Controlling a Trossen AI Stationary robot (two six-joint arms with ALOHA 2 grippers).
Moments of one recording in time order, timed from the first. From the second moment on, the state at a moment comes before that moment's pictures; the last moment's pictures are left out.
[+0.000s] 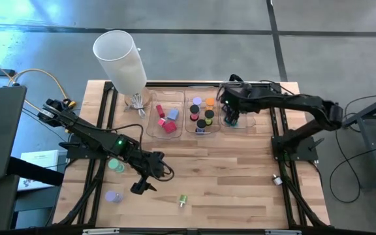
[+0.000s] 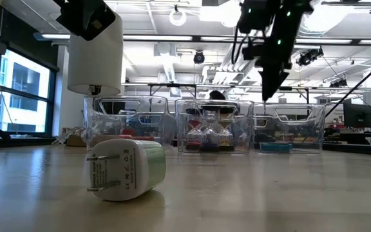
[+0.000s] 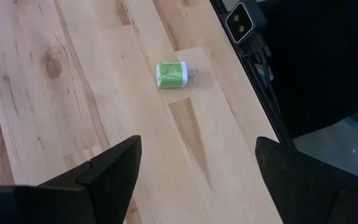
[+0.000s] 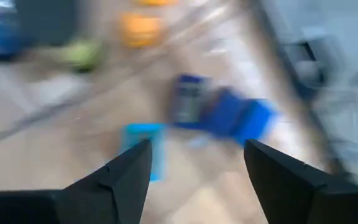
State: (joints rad) left arm -0.42 1.34 1.01 -0.47 0.18 -0.17; right arm -0.35 1.44 1.12 -0.94 0.34 0.17
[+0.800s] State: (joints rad) left arm -0.45 1.41 1.01 -0.47 0.19 -0.16; right arm 0.06 1.39 1.10 -1.25 -0.05 0.55
